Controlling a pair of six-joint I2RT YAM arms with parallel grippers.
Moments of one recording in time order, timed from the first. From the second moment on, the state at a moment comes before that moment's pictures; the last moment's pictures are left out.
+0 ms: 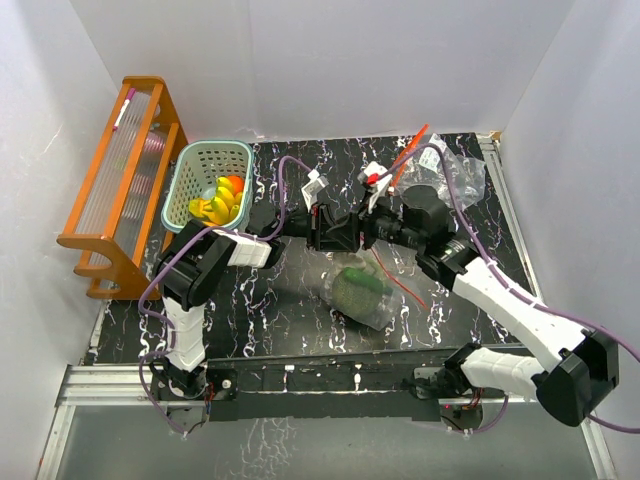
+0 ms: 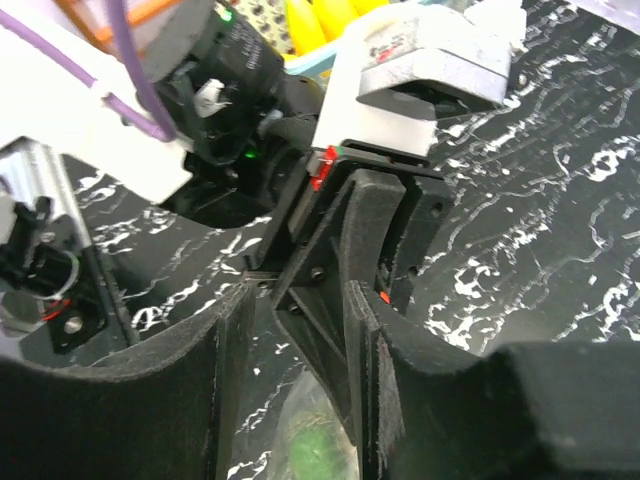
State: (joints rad) left arm -0.58 1.98 0.96 1.47 1.18 -1.13; right arm 0.58 1.11 0.94 -0.03 -0.46 0.14
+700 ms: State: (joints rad) left arm -0.58 1.98 0.96 1.47 1.19 -1.12; right arm 0.68 1.11 0.97 -0.09 -0.08 0.08
